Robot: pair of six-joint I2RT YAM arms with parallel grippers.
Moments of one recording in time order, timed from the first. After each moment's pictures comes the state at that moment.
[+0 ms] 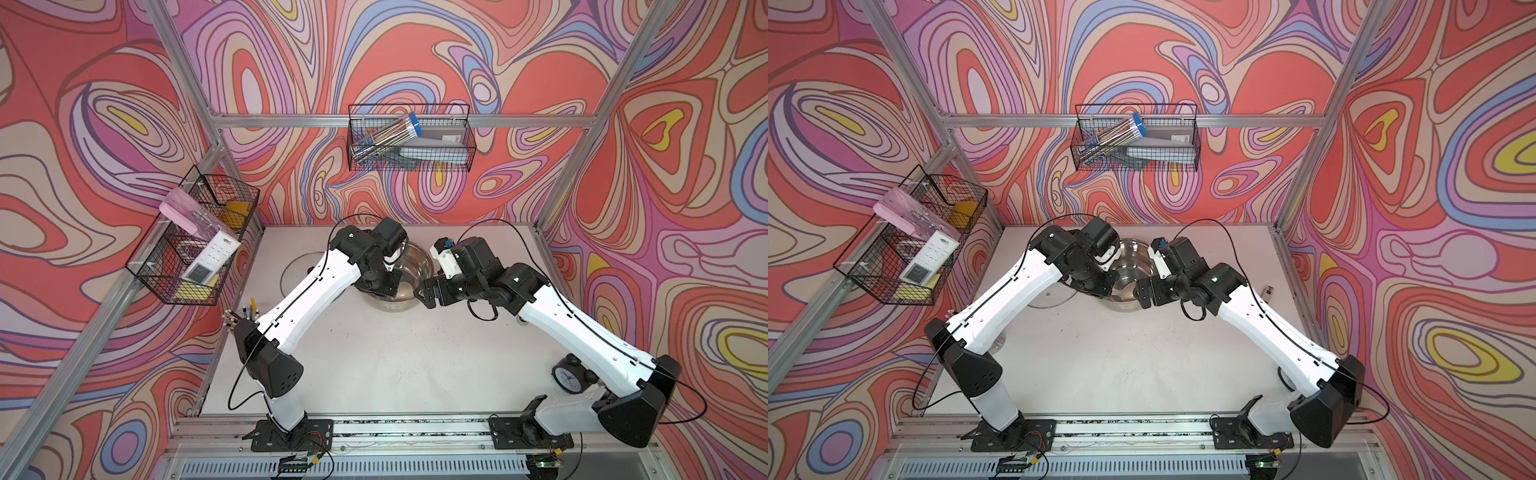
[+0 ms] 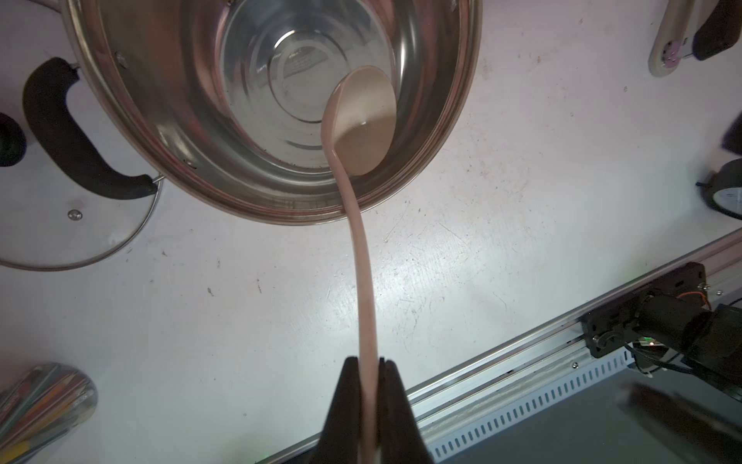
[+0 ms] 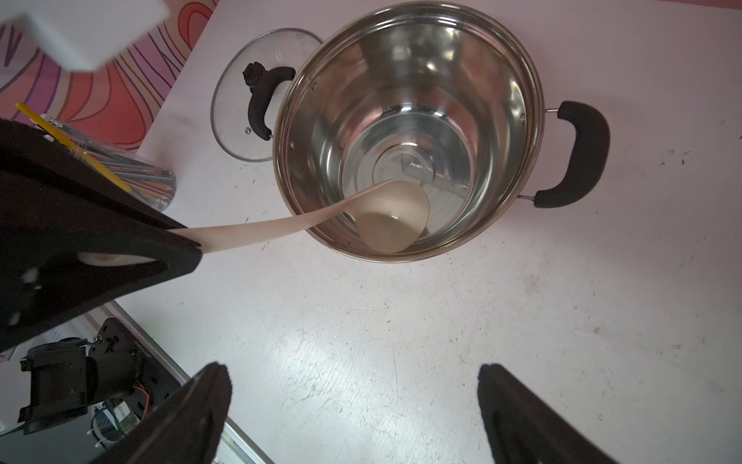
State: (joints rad) left arm -0.68 1.75 1.95 -1.47 0.01 -0.34; right arm 0.67 1.39 1.42 -0.86 -0.09 0.29
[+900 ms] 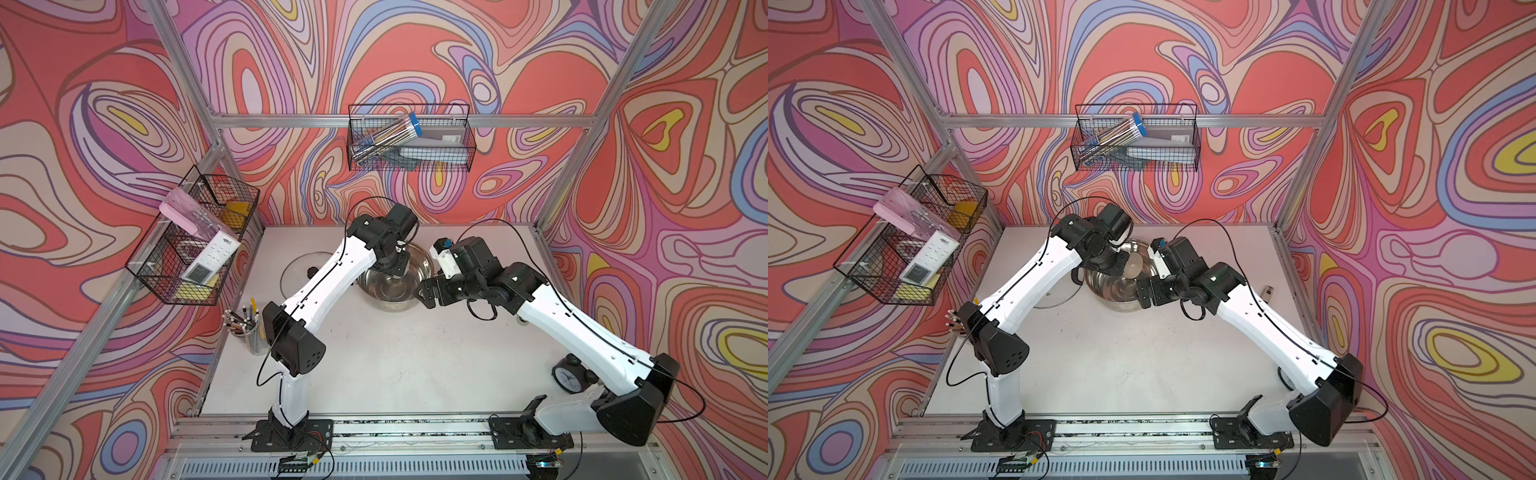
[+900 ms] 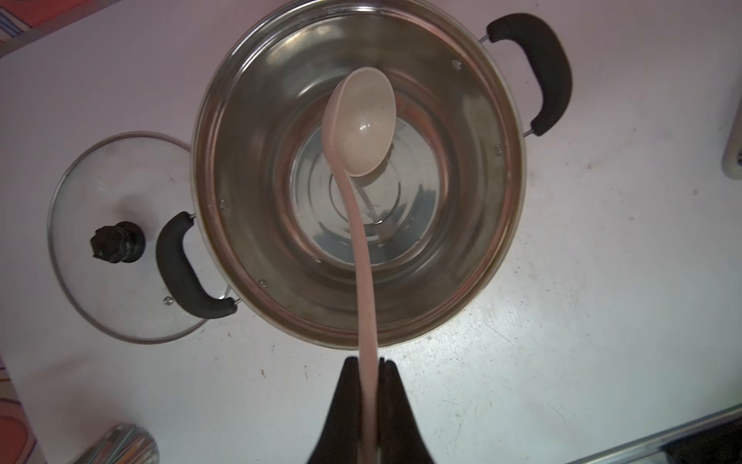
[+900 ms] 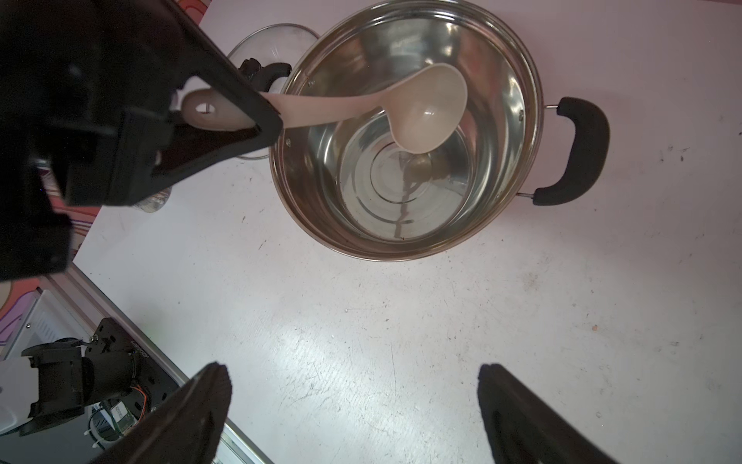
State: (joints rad) left arm -0.66 1.95 2.17 -1.36 -0.11 -0.28; right arm 0.67 1.39 1.43 -0.87 -0.08 0.29
